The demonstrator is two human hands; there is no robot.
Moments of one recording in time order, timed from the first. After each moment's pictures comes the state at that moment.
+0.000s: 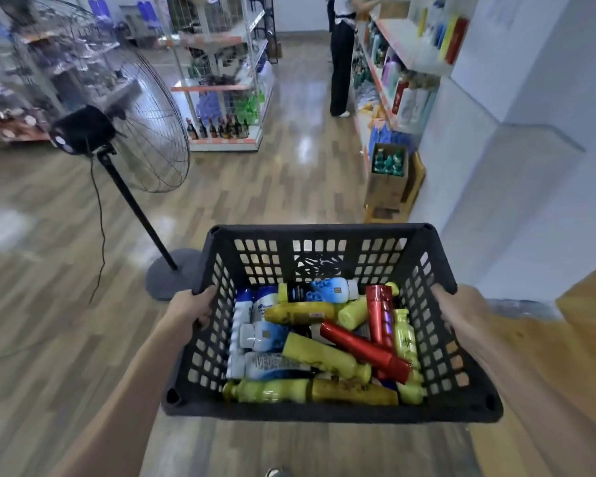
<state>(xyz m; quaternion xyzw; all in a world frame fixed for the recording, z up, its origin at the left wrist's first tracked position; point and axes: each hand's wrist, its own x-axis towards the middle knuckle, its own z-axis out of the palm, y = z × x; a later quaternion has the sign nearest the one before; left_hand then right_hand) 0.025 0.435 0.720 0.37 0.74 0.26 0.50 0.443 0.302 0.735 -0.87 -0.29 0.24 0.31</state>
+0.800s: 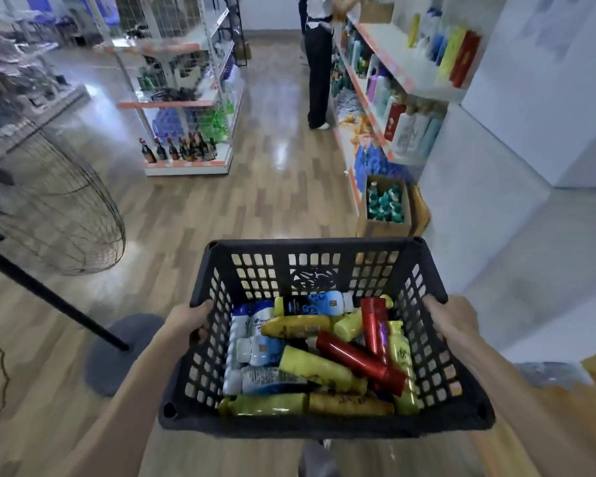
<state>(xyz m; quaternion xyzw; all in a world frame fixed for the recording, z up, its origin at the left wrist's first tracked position) 0.165 0.895 0.700 0.37 0.74 0.20 0.53 0.570 0.737 0.702 -0.89 -0.23 0.26 0.29</state>
